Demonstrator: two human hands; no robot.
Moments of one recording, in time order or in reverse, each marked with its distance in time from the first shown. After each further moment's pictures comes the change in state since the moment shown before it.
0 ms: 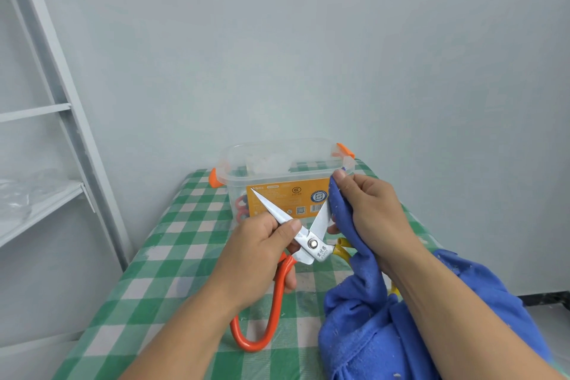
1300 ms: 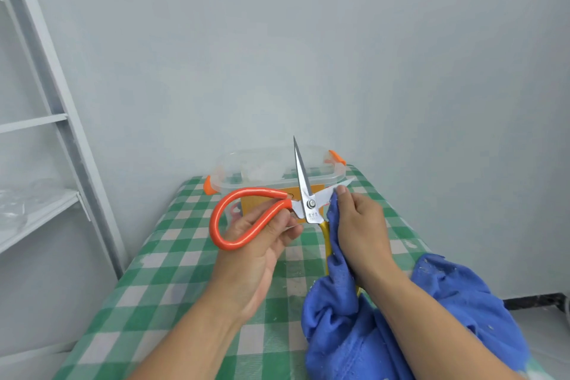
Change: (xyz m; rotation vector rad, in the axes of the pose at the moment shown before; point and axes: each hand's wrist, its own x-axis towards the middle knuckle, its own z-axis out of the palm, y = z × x) left_hand 0.011 0.000 0.022 -0.861 0.151 0.085; right_hand -0.002 0.021 0.007 -0.259 0.260 -0.061
